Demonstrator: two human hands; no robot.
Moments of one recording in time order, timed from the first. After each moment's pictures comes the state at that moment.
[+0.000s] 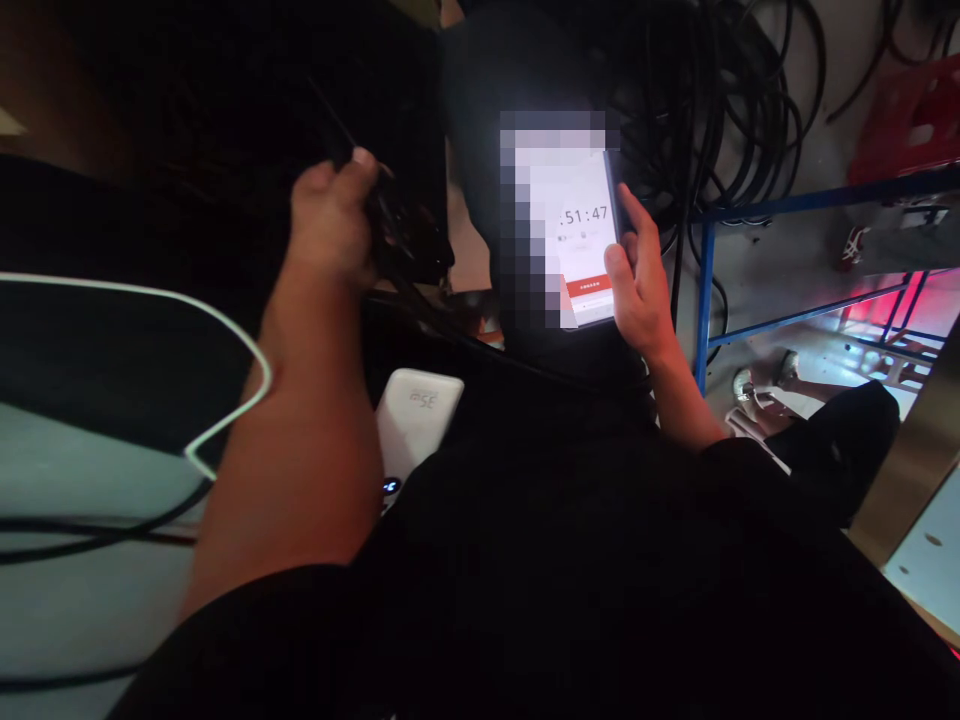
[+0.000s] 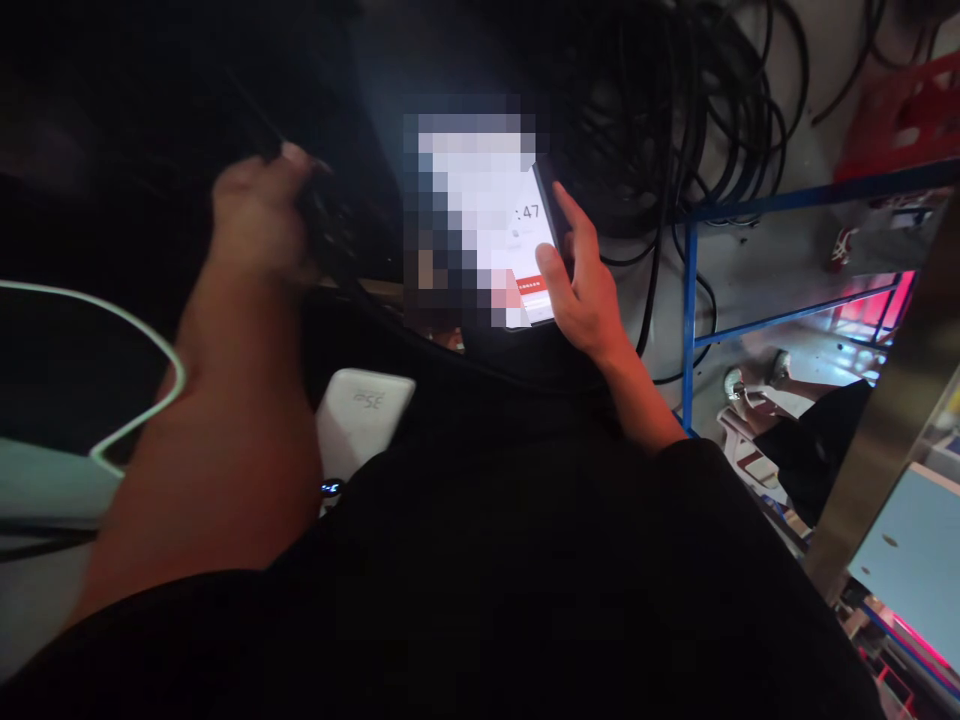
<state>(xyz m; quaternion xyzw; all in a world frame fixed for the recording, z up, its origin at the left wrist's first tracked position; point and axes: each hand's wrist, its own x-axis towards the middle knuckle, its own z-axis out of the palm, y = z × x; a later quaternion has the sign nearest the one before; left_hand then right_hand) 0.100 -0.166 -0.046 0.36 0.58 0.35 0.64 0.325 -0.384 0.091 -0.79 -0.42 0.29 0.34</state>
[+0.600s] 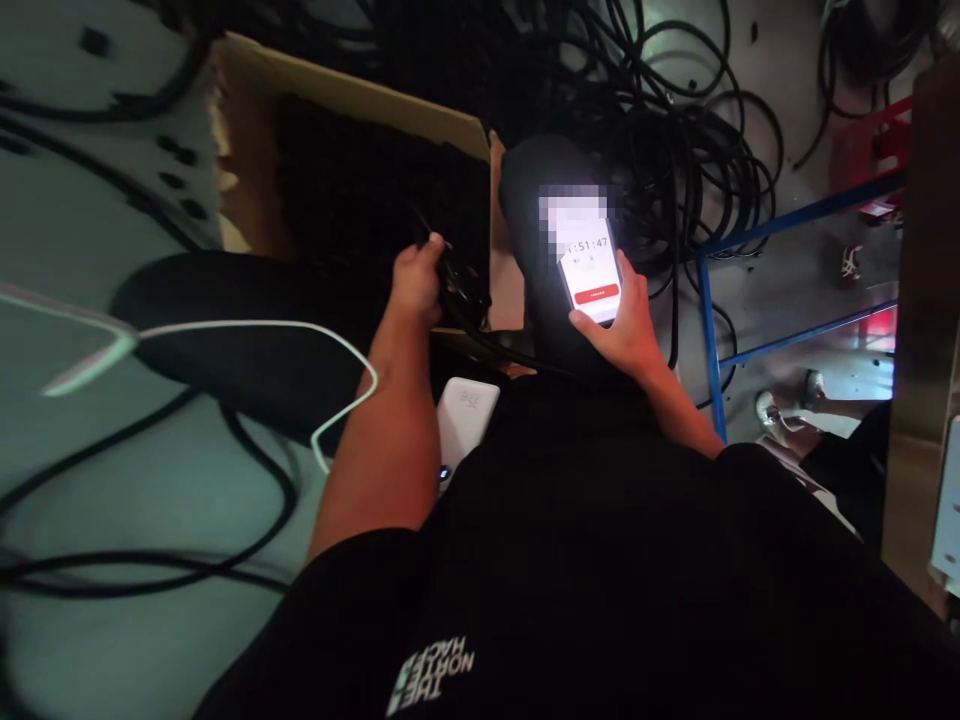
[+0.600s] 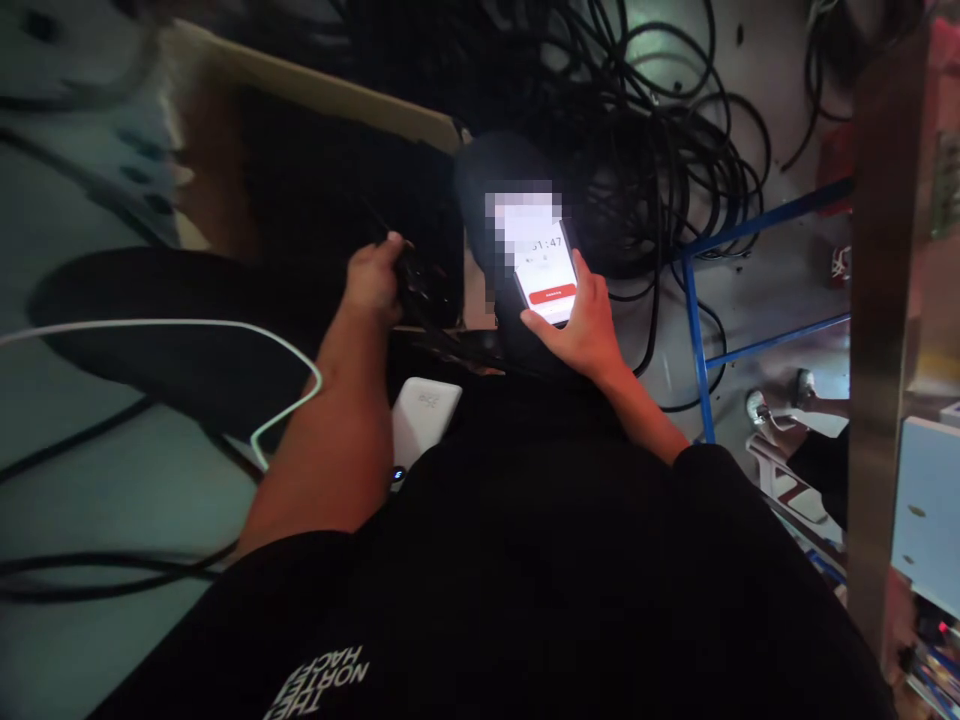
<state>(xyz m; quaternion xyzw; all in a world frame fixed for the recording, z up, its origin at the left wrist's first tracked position) 0.110 -0.161 -0.055 0.34 0.61 0.29 0.65 0.302 -0.398 0.087 -0.83 -0.45 0.22 0.26</state>
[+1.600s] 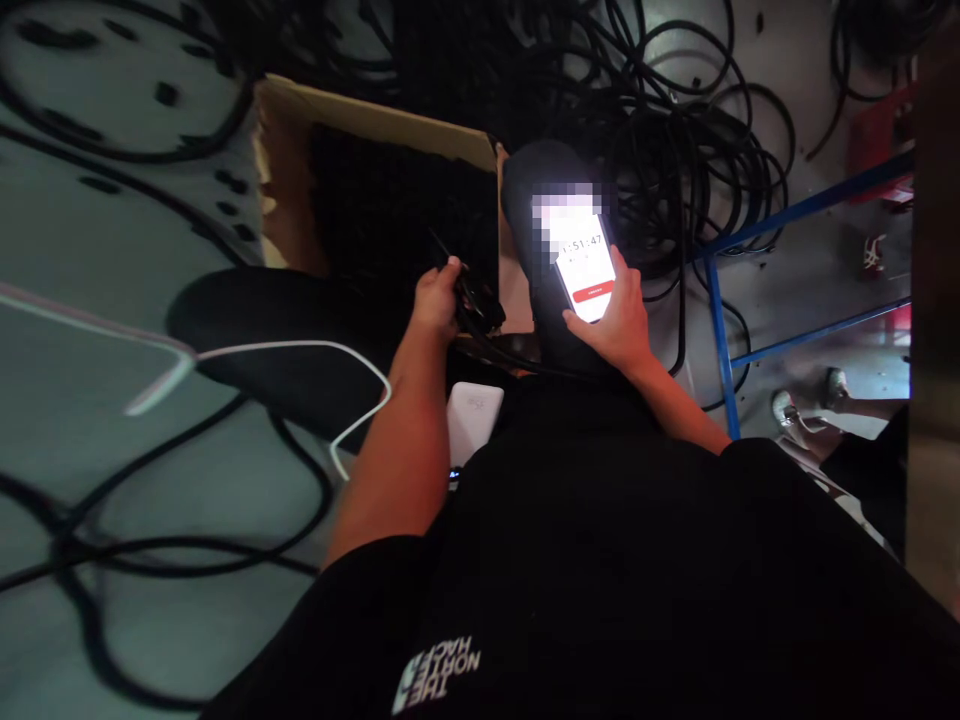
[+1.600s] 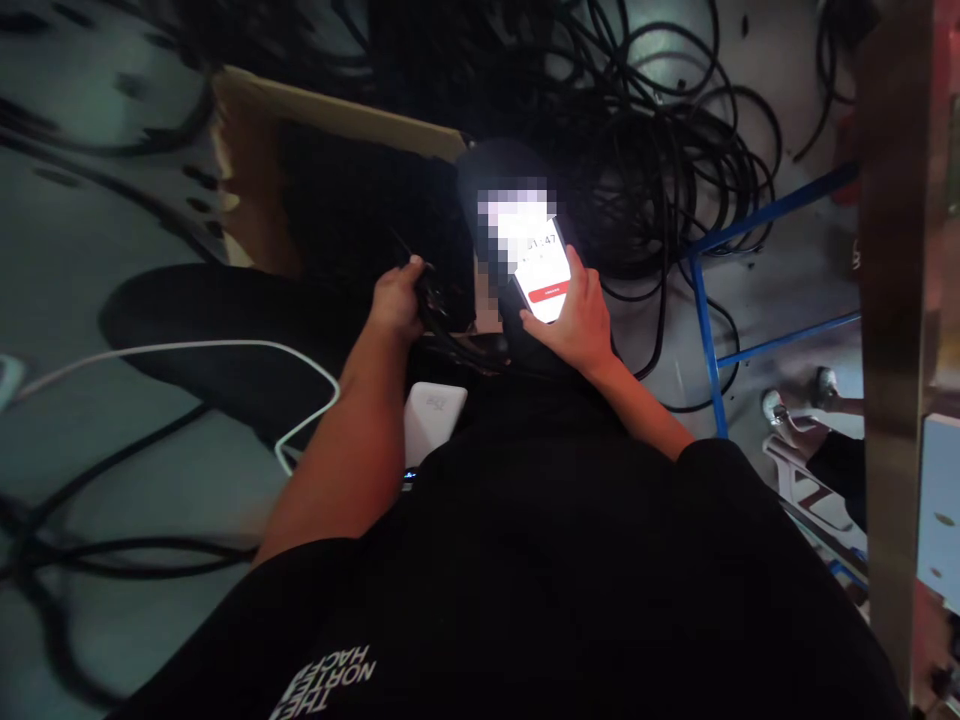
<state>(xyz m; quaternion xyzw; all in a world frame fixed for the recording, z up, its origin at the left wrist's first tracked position) 0.093 -0.172 -0.060 0.31 0.62 0.26 0.67 0.293 -0.388 0.057 -0.83 -0.47 0.17 0.24</state>
